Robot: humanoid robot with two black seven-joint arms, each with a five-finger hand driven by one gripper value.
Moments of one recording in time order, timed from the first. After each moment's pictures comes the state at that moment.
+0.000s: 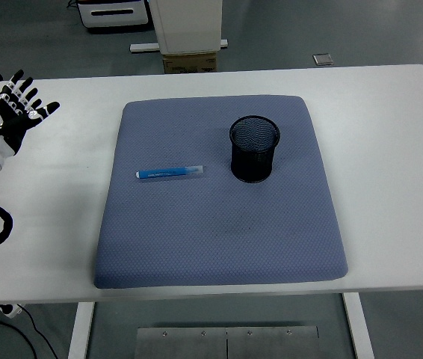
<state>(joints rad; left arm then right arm) -0.74 0.51 -0.46 -0.62 0.04 -0.17 -0.52 0.00 0.00 0.57 0.25 0.35 0.07 0.00</state>
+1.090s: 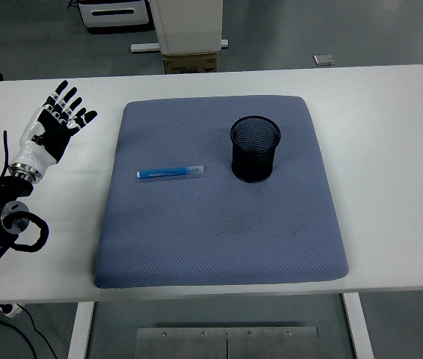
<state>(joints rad) -0.73 0.39 -0.51 -0.62 0.03 -0.29 -0.56 0.00 0.00 0.57 0.25 0.35 0.07 0.00</state>
